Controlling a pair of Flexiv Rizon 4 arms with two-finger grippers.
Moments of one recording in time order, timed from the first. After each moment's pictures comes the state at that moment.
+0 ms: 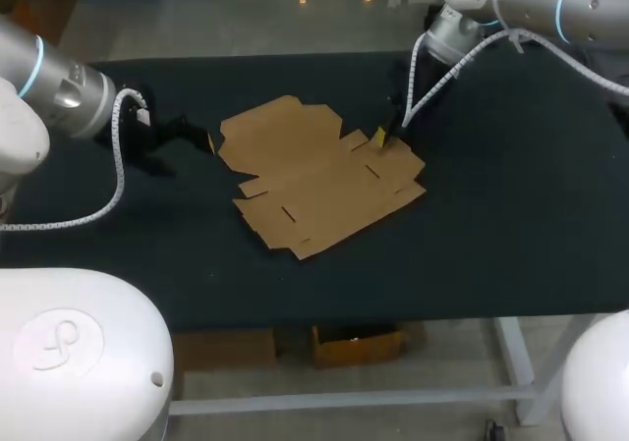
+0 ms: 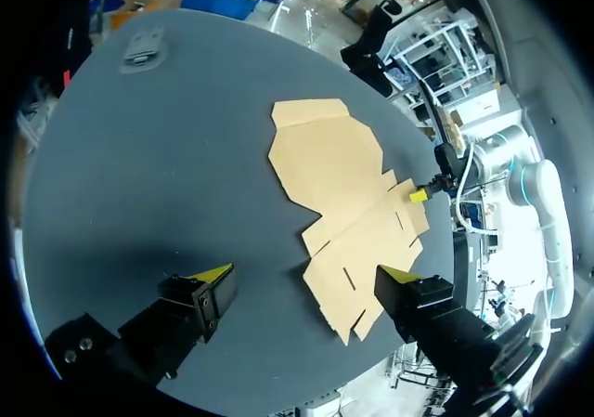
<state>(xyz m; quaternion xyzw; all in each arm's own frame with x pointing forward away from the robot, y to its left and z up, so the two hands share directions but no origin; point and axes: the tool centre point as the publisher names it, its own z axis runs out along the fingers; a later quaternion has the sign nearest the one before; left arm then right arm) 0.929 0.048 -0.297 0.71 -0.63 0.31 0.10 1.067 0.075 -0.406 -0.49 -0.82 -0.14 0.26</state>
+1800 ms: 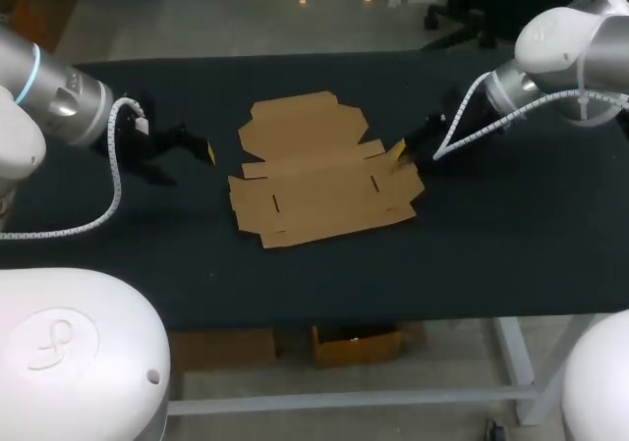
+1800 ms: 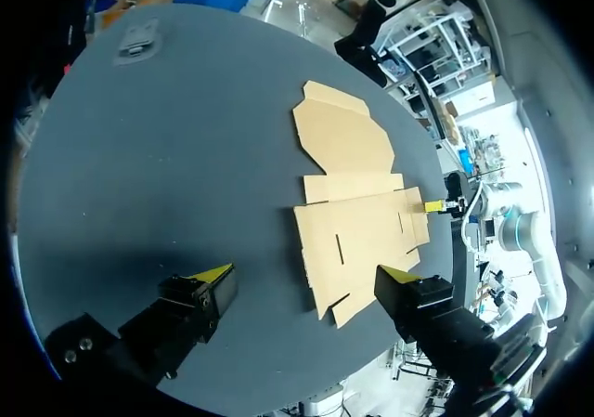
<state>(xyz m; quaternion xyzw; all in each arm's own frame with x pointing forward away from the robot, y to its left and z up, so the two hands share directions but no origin) 0.917 0.047 -0.306 0.69 -0.64 0.30 0.12 1.015 0.038 -0.400 -0.62 -0.69 -0.29 0.26</state>
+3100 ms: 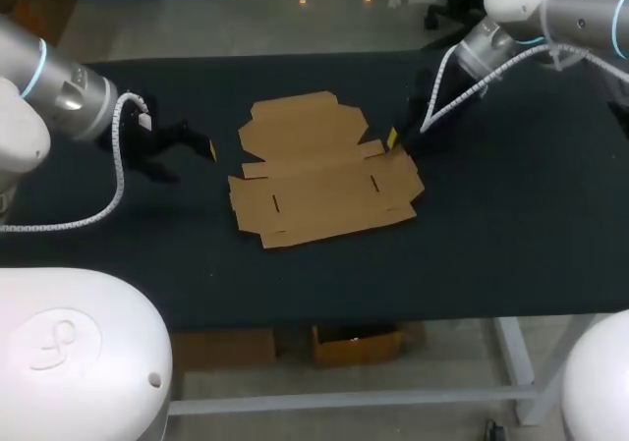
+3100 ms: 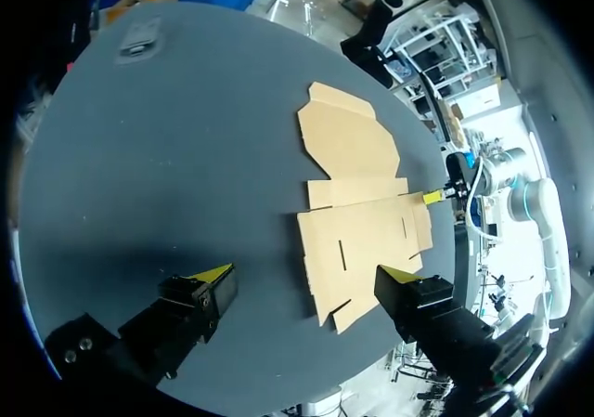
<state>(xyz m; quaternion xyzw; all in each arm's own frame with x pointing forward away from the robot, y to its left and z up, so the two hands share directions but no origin) 0.925 0.047 -0.308 0.70 -0.64 0.29 0.12 1.040 0.059 -0.394 -0.57 -0.74 -0.20 0.30</state>
